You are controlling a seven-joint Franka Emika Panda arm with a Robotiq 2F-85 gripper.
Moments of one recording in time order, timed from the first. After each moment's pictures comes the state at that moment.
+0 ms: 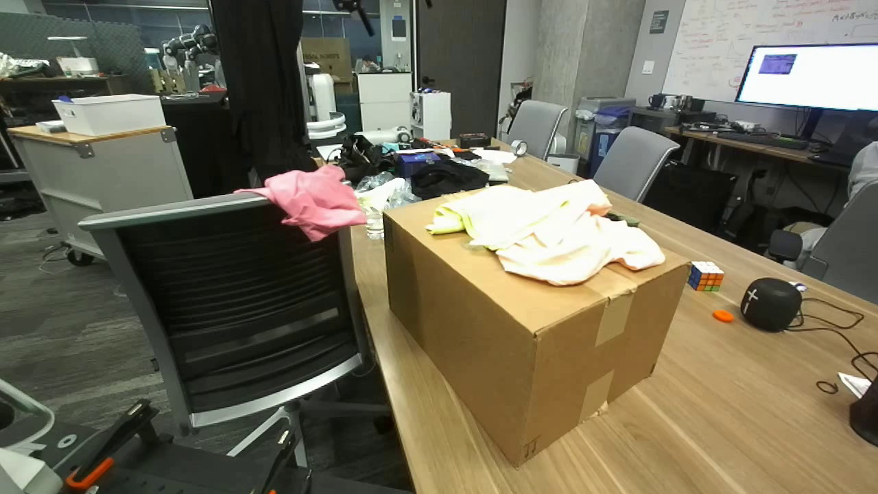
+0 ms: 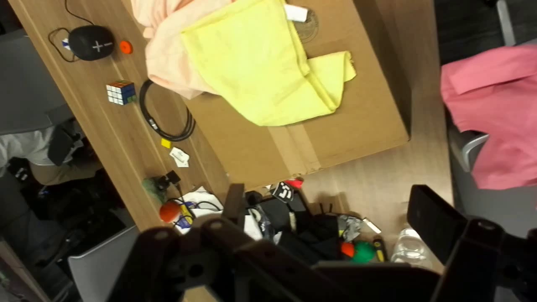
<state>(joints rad) -0.07 -0.22 -0.07 -1.89 -0.36 1.99 -0.31</state>
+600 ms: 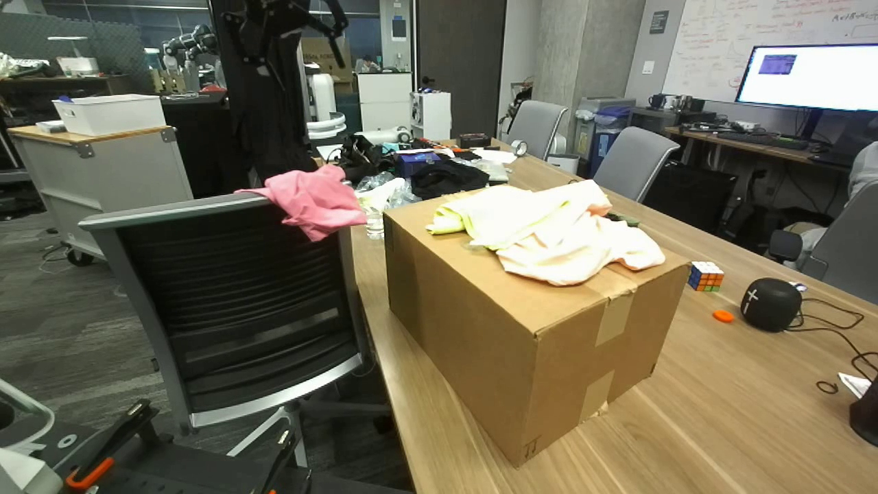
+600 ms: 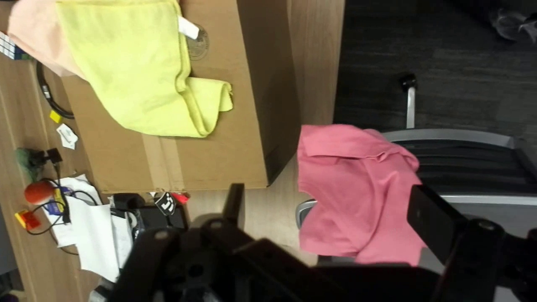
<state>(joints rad) 0.06 -0.40 -0.01 -2.20 -0.33 1.97 -0.43</state>
